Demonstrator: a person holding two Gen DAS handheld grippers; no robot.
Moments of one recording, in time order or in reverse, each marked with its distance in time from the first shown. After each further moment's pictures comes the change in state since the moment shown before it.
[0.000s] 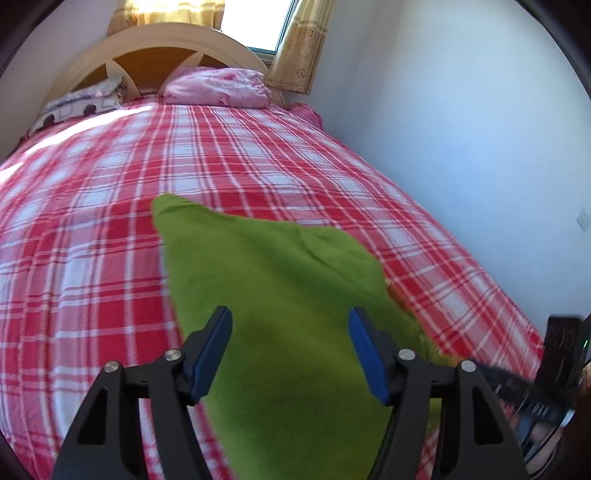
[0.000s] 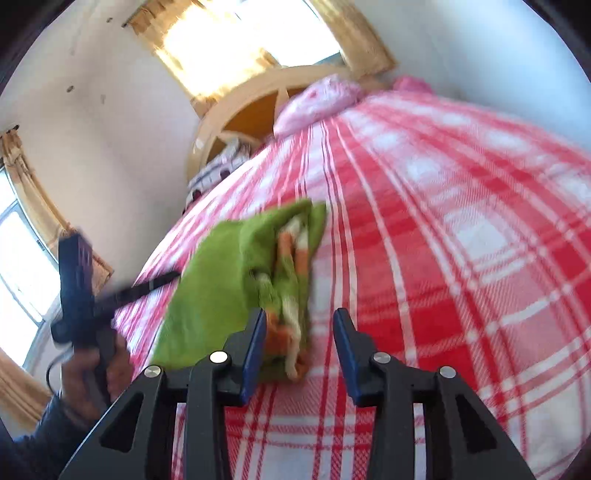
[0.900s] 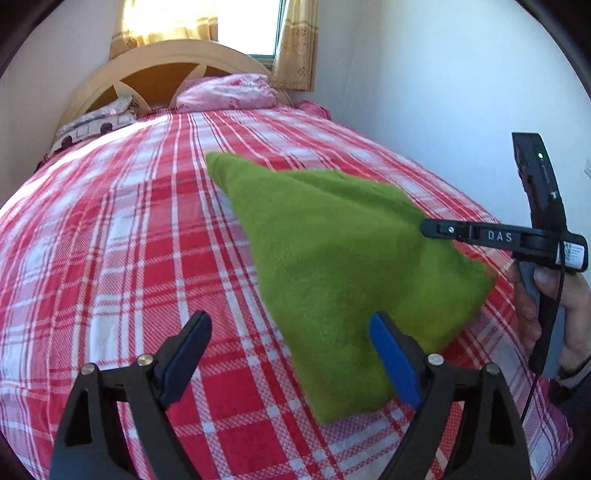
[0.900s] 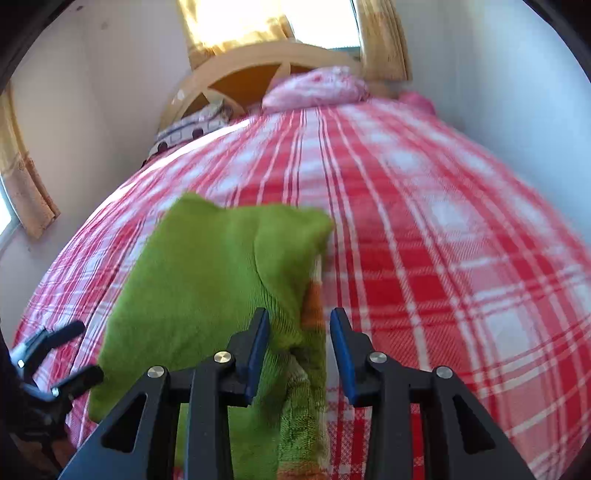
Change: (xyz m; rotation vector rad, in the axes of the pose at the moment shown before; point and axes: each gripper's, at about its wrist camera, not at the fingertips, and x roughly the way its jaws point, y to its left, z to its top) left arm -0.018 0.003 -0.058 0.091 -0.040 0.103; right arm 0.092 0.055 0.042 -0.254 0.101 -0.252
